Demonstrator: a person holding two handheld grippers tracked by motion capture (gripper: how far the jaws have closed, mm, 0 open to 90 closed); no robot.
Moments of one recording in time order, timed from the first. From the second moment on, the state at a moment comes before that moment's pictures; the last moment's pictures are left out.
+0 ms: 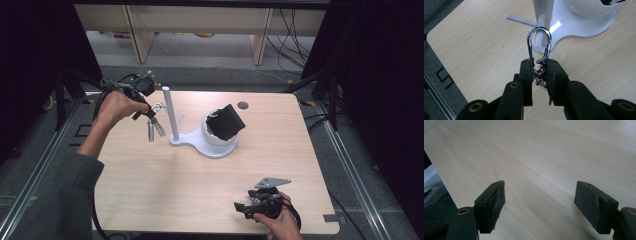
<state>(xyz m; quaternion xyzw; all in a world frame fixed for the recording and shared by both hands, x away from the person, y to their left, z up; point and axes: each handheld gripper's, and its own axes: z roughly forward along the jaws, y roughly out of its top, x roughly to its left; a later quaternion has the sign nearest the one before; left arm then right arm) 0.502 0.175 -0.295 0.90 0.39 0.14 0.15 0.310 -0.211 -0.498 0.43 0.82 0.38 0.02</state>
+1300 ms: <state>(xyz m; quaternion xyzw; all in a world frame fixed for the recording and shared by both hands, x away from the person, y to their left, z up) 0.506 0.169 -0.310 0.89 0.40 0.14 0.18 0.310 -0.210 -0.499 0.42 0.82 0.38 0.03</state>
